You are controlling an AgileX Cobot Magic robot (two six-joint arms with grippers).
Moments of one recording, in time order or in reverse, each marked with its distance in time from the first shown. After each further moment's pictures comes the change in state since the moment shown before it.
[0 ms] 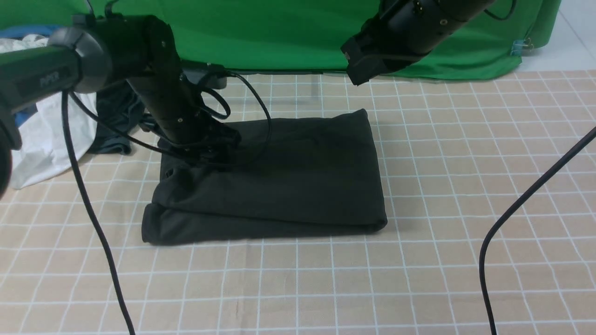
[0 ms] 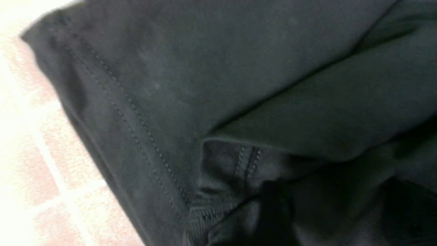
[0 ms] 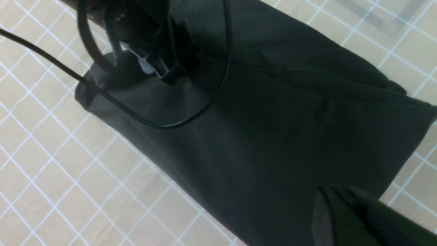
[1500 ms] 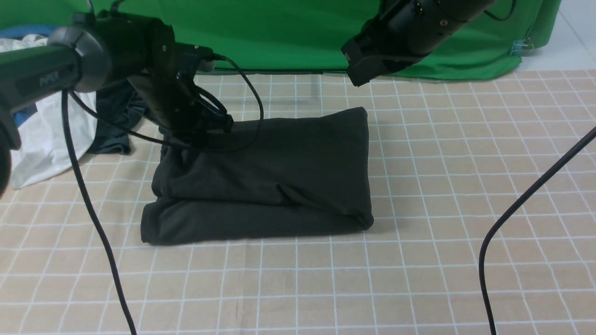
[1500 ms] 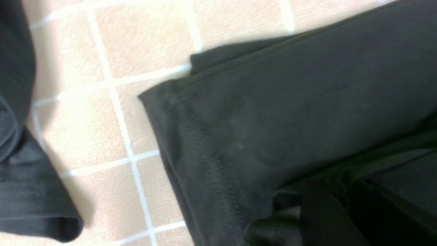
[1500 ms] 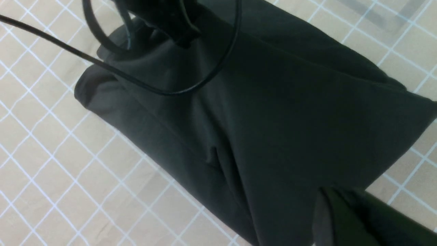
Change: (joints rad) right arm 0.000 0.000 0.001 0.000 0.003 0.000; left arm -0.002 -0.009 -0.003 0.185 -0.140 -0.190
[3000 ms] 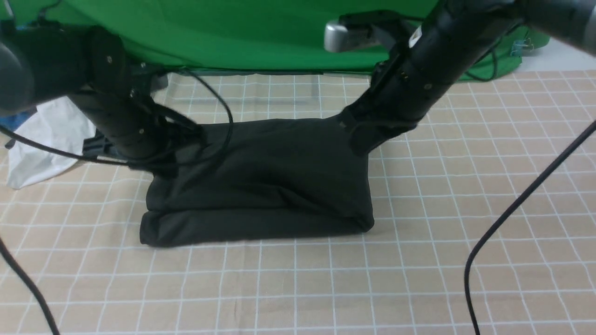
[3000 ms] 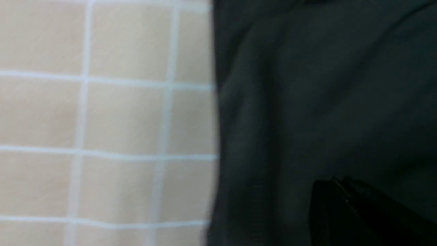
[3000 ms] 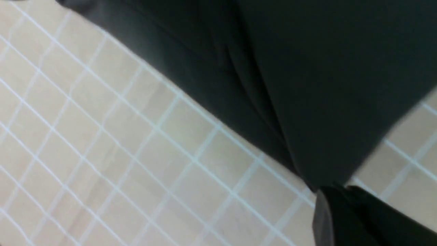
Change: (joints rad) right arm 0.033 0.053 0.137 0.030 0.041 0.050; left arm 0.029 -0.310 0.323 -0.161 0.023 -0.205
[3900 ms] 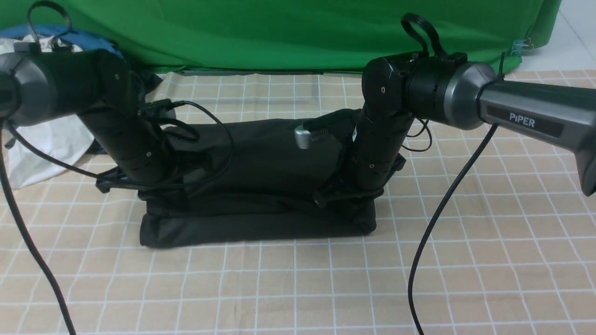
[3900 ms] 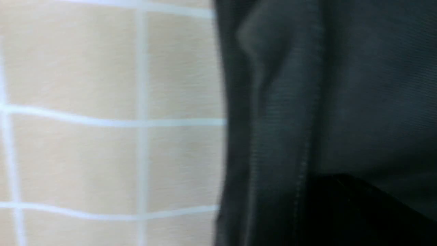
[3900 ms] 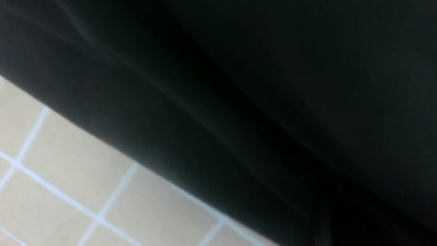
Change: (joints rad) right arm 0.057 0.293 -0.002 -0.174 -0.053 0.100; left arm 0.069 0.141 0.001 -0.091 0.093 0.081
